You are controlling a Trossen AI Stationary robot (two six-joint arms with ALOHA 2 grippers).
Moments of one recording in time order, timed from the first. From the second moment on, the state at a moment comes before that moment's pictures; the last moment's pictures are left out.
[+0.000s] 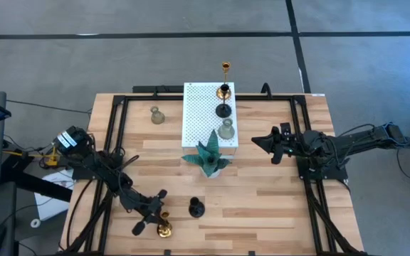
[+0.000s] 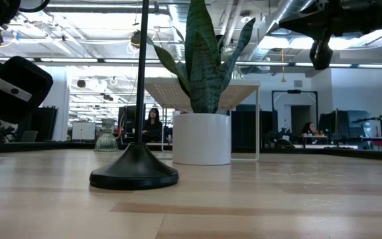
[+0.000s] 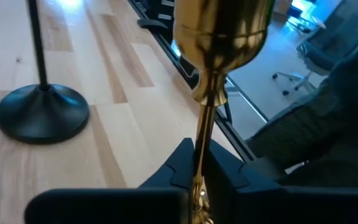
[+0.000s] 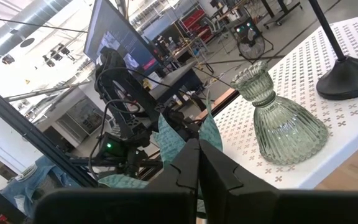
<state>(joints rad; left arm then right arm) -0.80 1.47 0.30 1.00 -0.16 -0.37 0.15 0.64 0.32 0.34 0.37 0.67</state>
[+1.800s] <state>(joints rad) -0.64 0.59 0.70 0.18 -1.13 0.29 0.15 0.64 0.32 0.31 0.37 0.65</state>
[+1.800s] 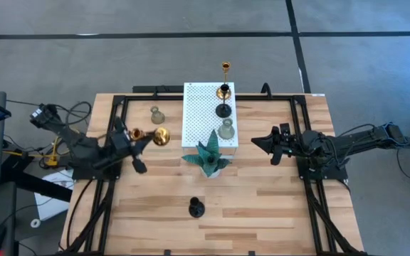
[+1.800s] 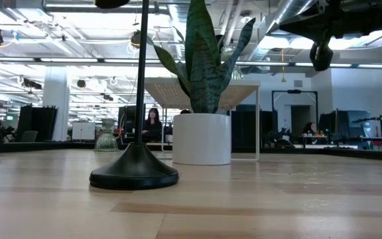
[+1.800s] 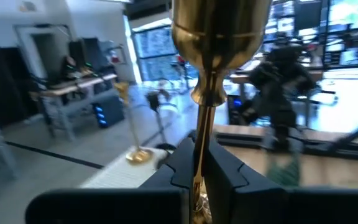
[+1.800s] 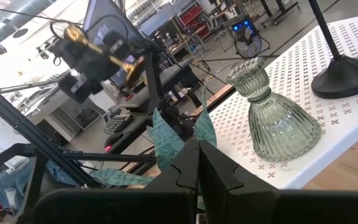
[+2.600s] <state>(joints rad) -0.04 0.78 0.80 0.24 -0.73 0.29 0.15 0.64 0.32 0.32 0.37 0.65</state>
